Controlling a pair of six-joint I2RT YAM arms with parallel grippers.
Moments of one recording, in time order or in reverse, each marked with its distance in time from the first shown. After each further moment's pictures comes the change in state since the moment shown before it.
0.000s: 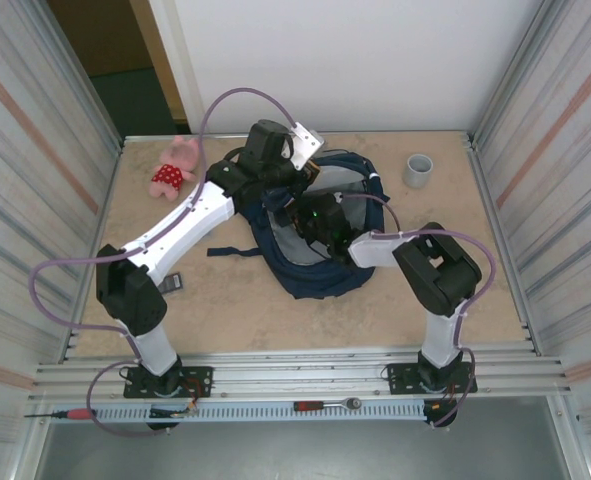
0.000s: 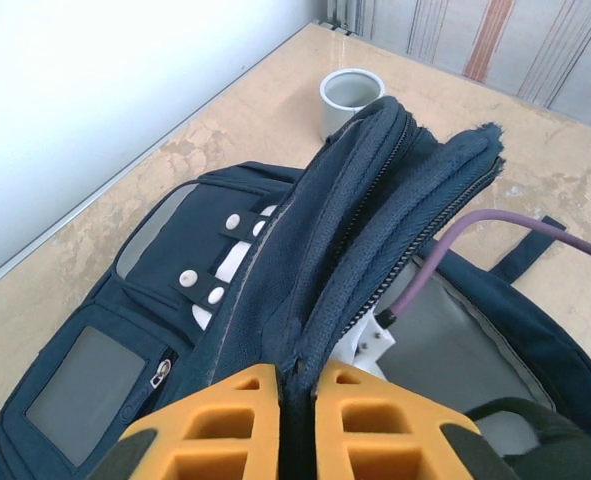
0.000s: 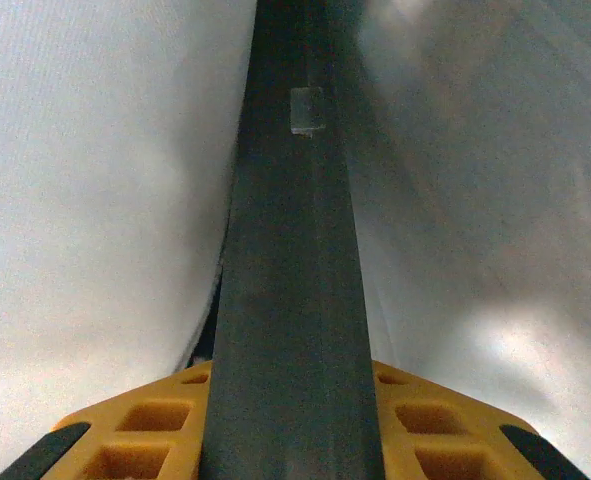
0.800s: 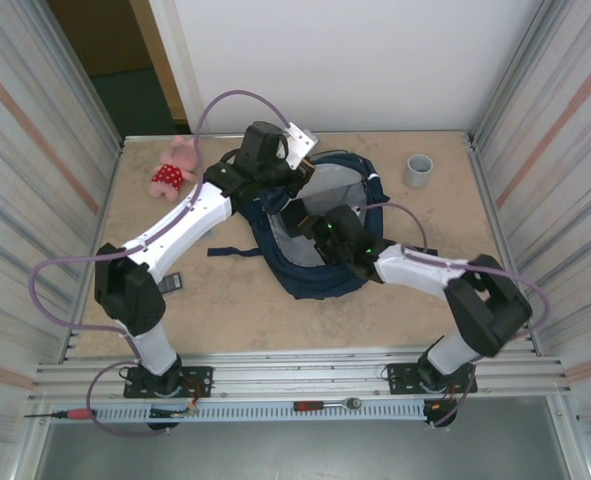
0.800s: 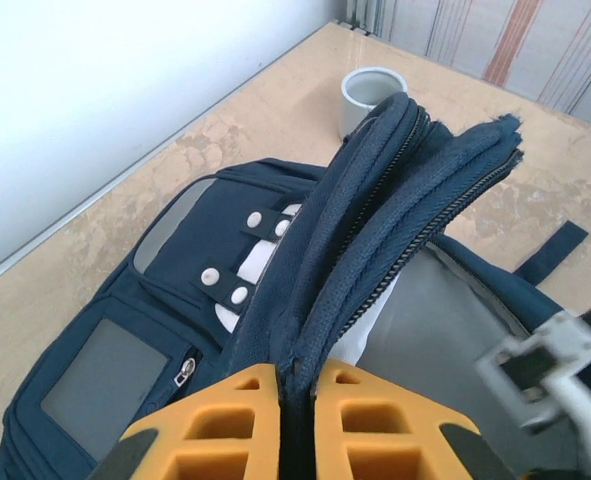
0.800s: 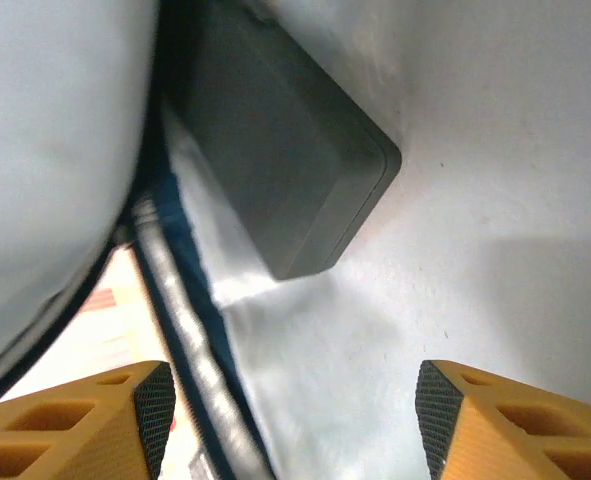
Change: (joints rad) left arm 0.032 -0.006 -0.063 0.063 0.002 -0.012; right arm 0.026 -0.392 -0.165 -0.460 0.015 -0.107
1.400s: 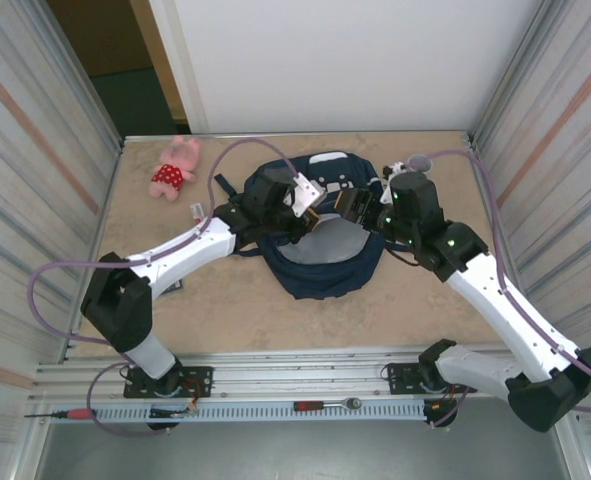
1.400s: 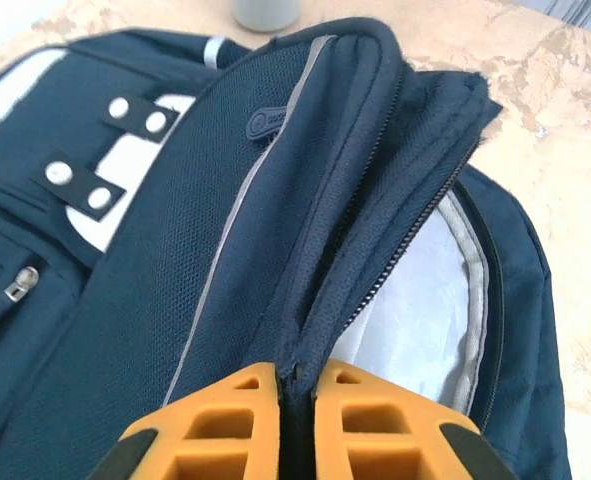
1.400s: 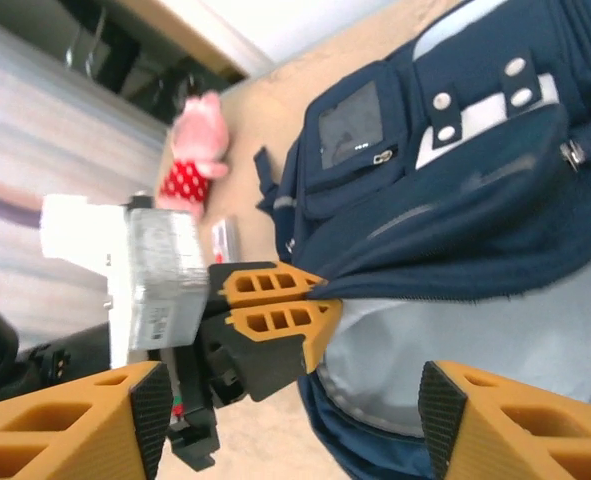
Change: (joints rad) left arm -0.097 -0.118 -0.403 0.170 0.039 -0.042; right arm -0.130 -0.407 0.354 -0.655 -0.076 -0.635
